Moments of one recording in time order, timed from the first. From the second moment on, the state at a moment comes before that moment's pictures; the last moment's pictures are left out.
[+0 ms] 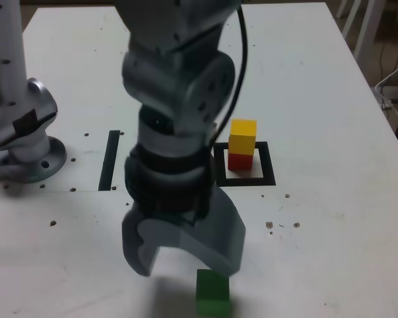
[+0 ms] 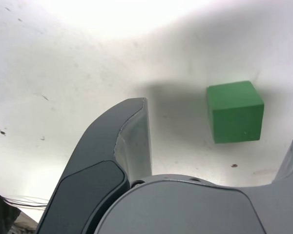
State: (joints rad) arm -0.70 1.98 -1.49 1.16 -0.11 -0.48
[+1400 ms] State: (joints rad) arm -0.66 2.16 -1.62 1.14 -0.15 -0.35
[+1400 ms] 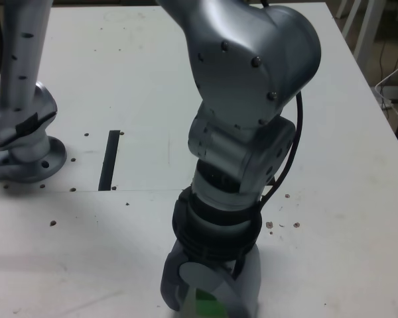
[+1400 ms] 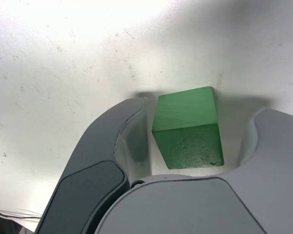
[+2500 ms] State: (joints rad) arm -0.63 2.09 -1.60 1.22 -0.08 -0.35
